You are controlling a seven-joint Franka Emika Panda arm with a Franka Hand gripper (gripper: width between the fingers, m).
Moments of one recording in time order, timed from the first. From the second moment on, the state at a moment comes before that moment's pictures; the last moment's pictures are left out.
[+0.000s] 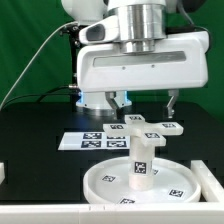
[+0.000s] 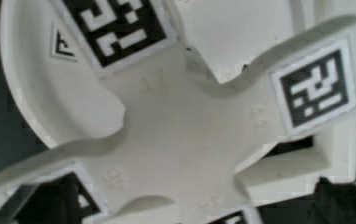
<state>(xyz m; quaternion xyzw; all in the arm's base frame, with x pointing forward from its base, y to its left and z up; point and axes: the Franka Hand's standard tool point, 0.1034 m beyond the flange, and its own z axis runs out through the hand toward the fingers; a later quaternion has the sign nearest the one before) 0.569 0.048 0.127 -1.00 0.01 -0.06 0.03</state>
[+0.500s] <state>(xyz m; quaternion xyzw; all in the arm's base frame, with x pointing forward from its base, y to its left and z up) 0.573 0.044 0.127 -0.96 -0.27 -0.06 -0.01</state>
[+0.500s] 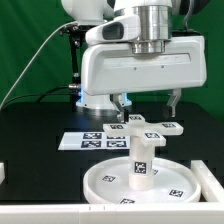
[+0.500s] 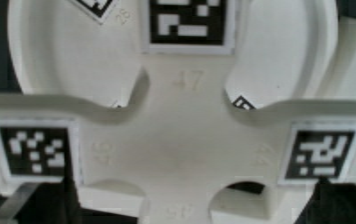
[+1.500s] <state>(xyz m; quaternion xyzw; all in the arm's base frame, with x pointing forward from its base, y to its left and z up) 0.562 0.041 0.114 -0.91 -0.42 -0.01 -0.01</state>
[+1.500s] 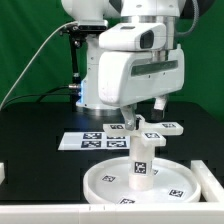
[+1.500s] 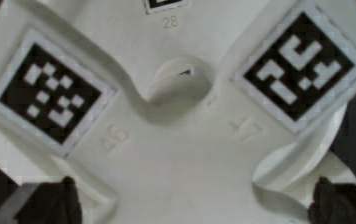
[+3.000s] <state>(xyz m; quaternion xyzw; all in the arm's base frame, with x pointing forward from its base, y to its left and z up) 0.563 0.040 0.107 -0.99 -0.14 -0.03 -0.01</state>
